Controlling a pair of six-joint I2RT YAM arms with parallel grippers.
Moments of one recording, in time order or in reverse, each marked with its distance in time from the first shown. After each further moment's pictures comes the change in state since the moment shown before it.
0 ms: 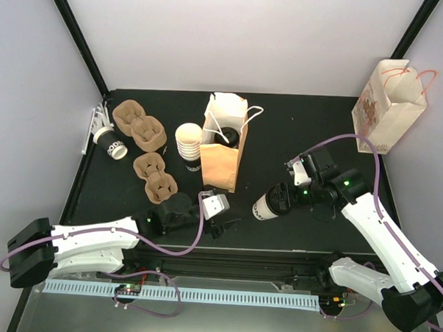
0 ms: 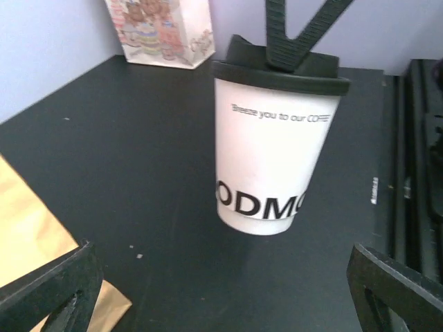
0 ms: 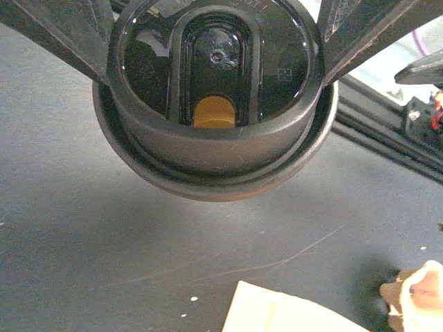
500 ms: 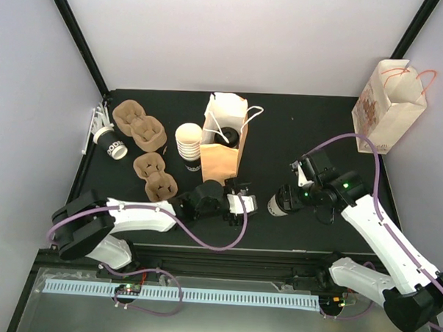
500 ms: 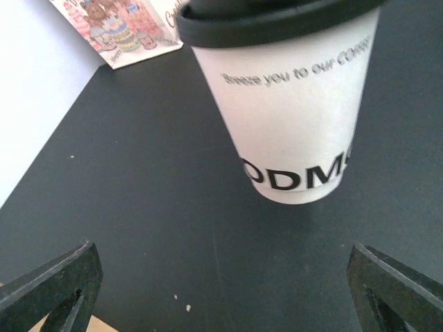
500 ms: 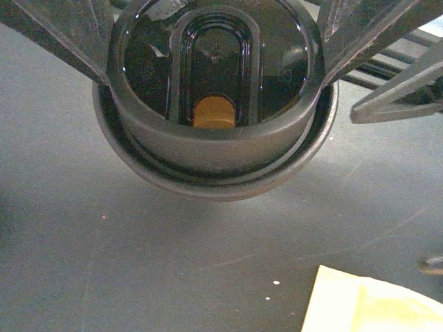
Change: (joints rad) left arm 0.035 0.435 0.196 0.133 -0.010 0.407; right arm 0.023 -0.011 -0.010 -0.023 0.248 -0.006
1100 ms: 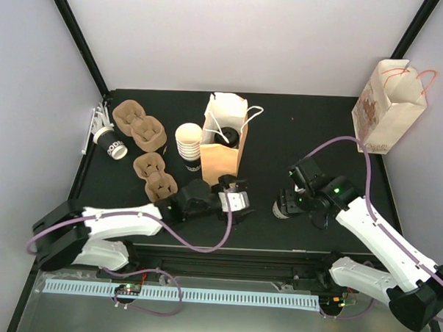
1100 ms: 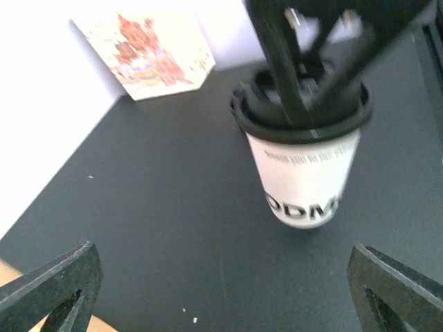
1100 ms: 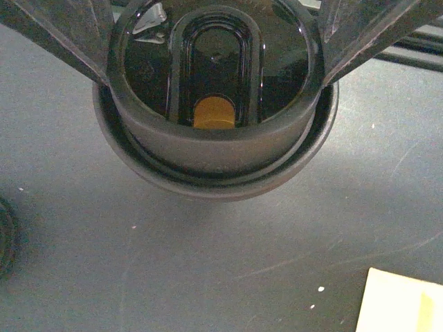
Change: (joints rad) left arm 0.012 -0.103 -0.020 -0.003 0.045 -0.045; right arm 0.088 -0.002 -0.066 0.023 0.166 0.113
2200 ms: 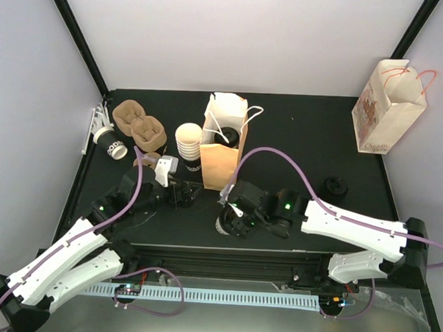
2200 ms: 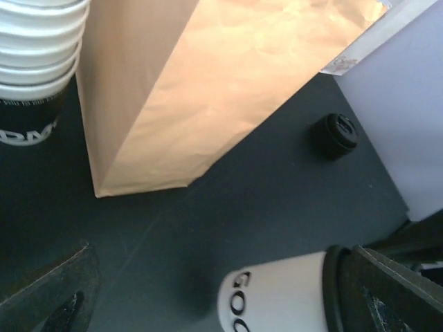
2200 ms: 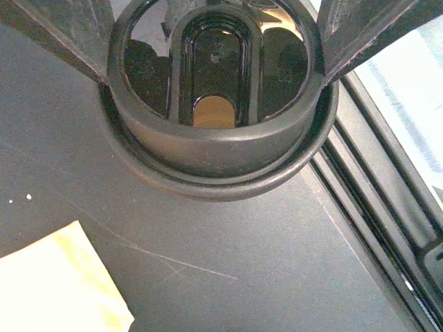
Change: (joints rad) left arm 0.346 -0.630 0.120 -0.949 0.000 -1.041; right arm 0.584 0.214 0.113 0.229 -0.011 -0.232
